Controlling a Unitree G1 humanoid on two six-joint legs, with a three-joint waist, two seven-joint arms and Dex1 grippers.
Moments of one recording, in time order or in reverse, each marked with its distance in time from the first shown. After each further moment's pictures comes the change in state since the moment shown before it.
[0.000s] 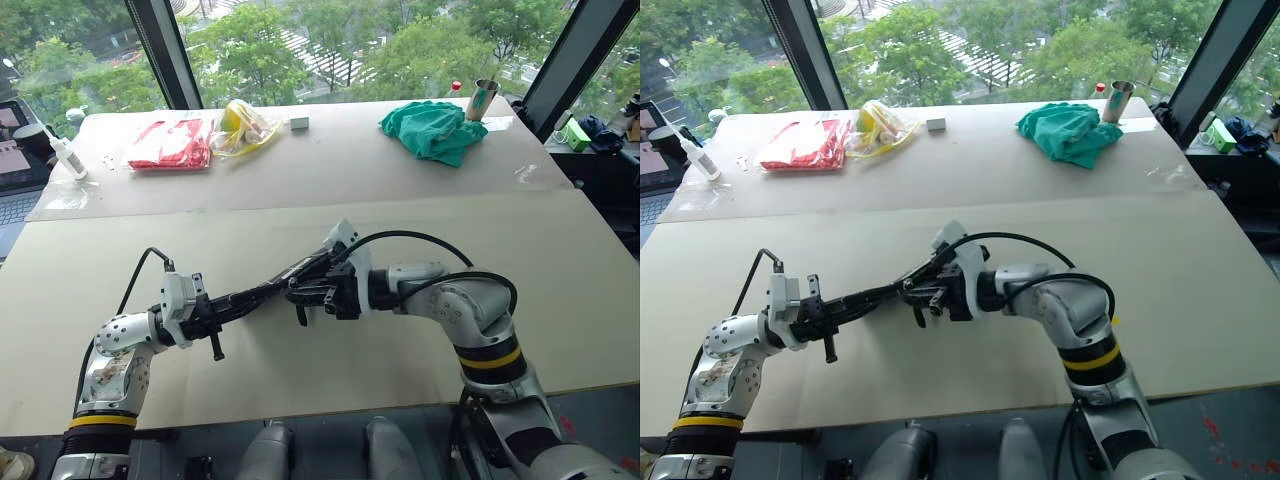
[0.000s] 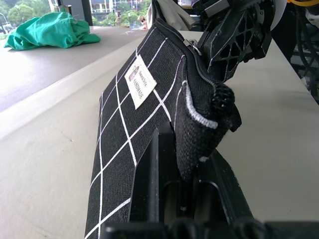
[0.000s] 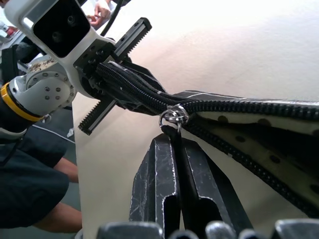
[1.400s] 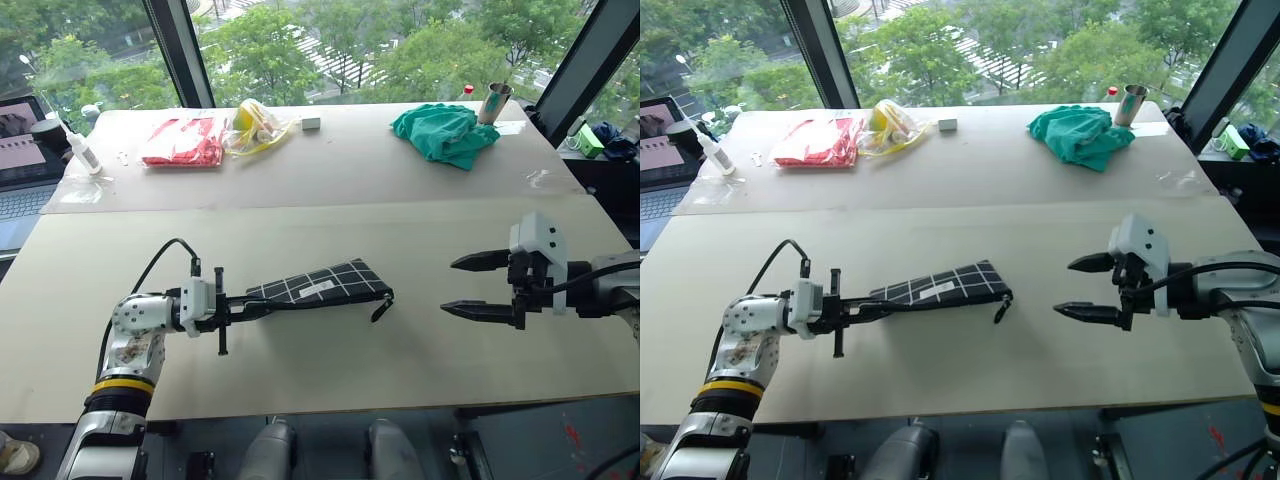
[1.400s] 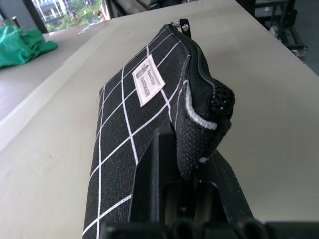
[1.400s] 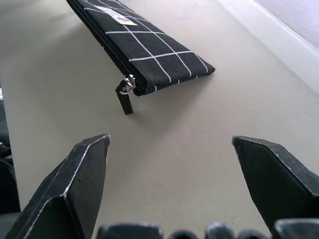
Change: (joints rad) left arm -0.259 -0.027 -0.114 0.353 0.118 -0.416 -0.266; right arm 0.430 -0.736 -0.380 0.006 -0.121 -0.632 0.478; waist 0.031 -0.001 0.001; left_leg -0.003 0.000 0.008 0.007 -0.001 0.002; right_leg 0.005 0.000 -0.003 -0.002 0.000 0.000
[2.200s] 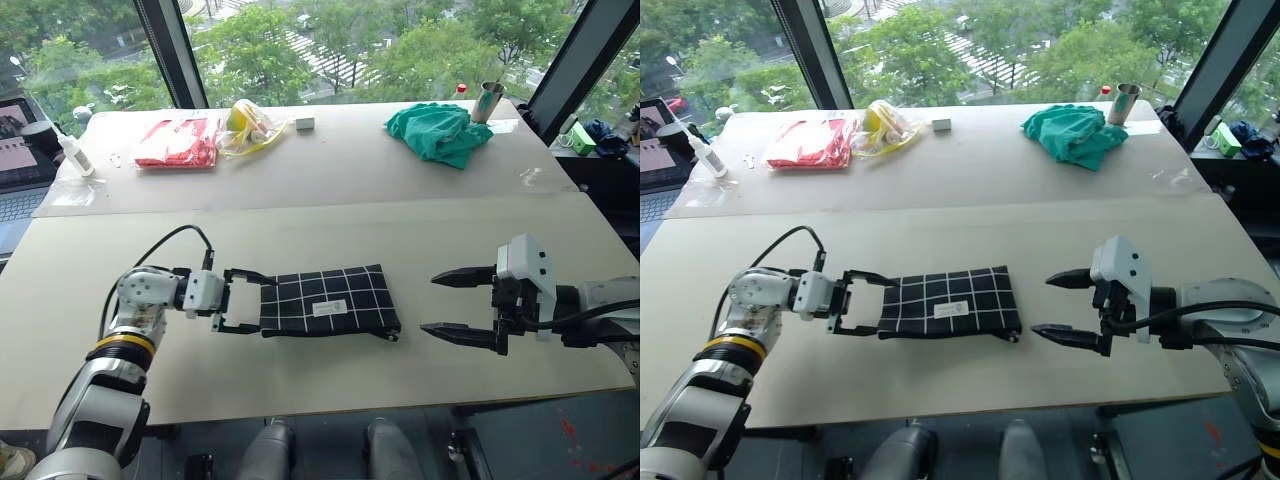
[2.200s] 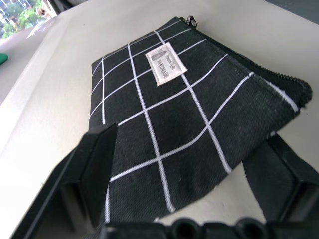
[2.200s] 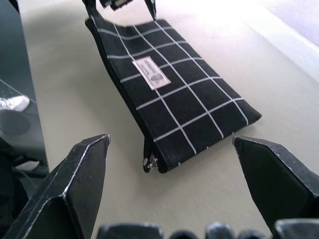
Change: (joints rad) left arm -0.166 0.186 -0.203 0.313 -0.085 -0.175 -0.075; right arm 0.084 0.074 -0.049 -0.219 0.165 0.070 -0.124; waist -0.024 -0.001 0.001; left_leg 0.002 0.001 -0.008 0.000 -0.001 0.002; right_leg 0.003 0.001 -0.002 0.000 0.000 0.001
